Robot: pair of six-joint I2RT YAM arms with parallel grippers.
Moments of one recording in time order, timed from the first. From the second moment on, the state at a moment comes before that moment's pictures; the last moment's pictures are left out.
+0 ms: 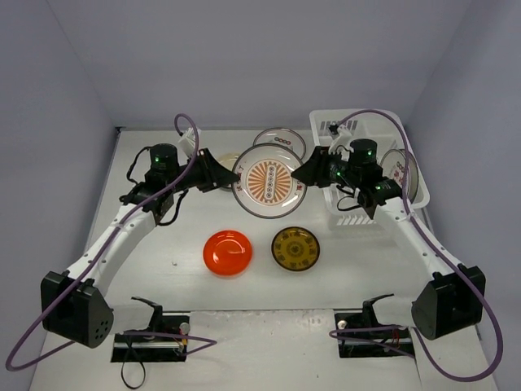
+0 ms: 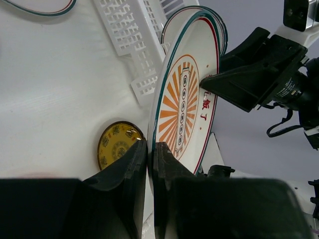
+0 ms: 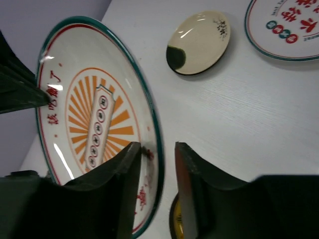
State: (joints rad) left arm -0.33 1.25 1.07 -0.12 0.62 -0.75; right arm 0.28 1.28 1.05 -0.17 -0.52 0.40
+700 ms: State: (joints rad) left arm -0.33 1.26 1.21 -0.59 0.28 -0.51; right arm 0.16 1.28 1.45 -0.51 -0.14 -0.07
